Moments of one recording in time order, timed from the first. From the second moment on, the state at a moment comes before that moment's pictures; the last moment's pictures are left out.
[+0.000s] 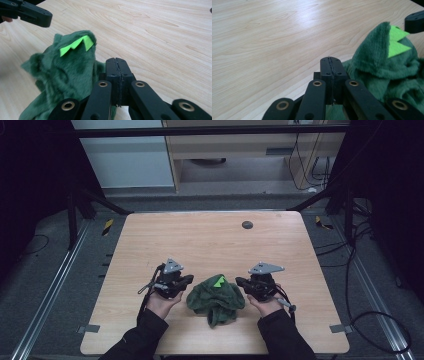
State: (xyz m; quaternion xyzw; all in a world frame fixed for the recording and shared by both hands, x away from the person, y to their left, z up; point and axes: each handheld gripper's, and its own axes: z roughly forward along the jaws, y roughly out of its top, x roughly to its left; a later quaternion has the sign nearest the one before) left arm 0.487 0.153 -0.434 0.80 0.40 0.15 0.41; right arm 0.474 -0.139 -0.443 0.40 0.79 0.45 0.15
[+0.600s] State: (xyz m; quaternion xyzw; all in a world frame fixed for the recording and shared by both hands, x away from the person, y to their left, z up) left arm 0.485 0.137 -0.449 0.83 0.37 0.11 0.41; right arm 0.476 -0.122 -0.460 0.39 0.81 0.43 0.12
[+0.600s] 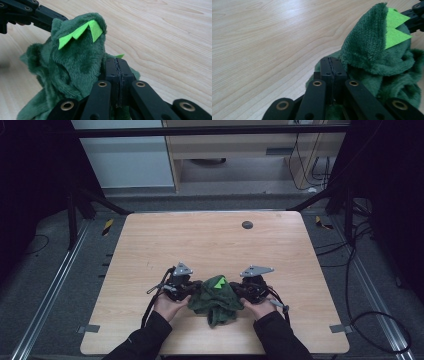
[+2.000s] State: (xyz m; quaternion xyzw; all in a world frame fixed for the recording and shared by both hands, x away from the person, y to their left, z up) left arm 0.420 0.141 -0.450 0.86 0.31 0.07 0.40; right arm 0.424 -0.120 -0.457 0.35 0.82 0.44 0.09
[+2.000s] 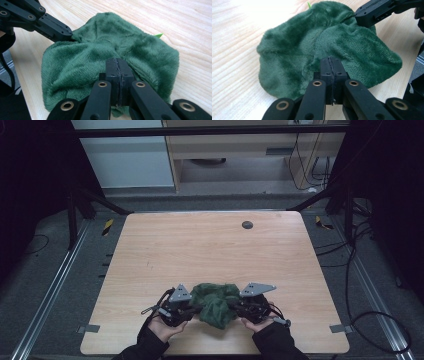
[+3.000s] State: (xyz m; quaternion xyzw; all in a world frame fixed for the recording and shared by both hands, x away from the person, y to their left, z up) left arm 0.412 0.131 -0.477 0.88 0.33 0.07 0.35; right arm 0.419 -0.118 -0.481 0.36 0.84 0.41 0.07
